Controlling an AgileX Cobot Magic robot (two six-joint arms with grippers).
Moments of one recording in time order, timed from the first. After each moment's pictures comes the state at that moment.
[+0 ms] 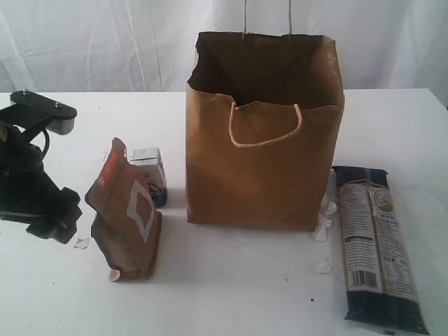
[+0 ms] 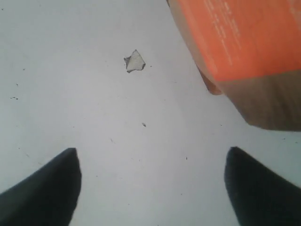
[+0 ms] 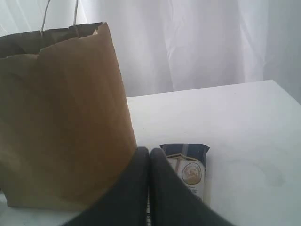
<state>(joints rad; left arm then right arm) -0.49 1.35 -0.97 0.08 1.02 -0.02 0.06 0.00 -0.05 0.37 0.20 -0.13</state>
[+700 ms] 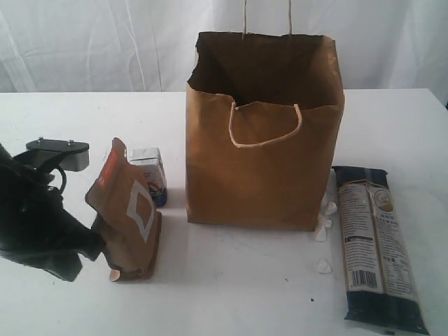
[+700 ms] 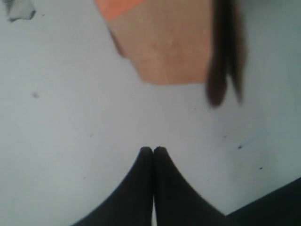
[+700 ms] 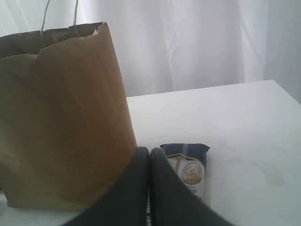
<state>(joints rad) -0.49 1.35 -0.85 -0.26 0.99 0.05 0.06 0.00 -0.05 0.37 0.20 -0.13</state>
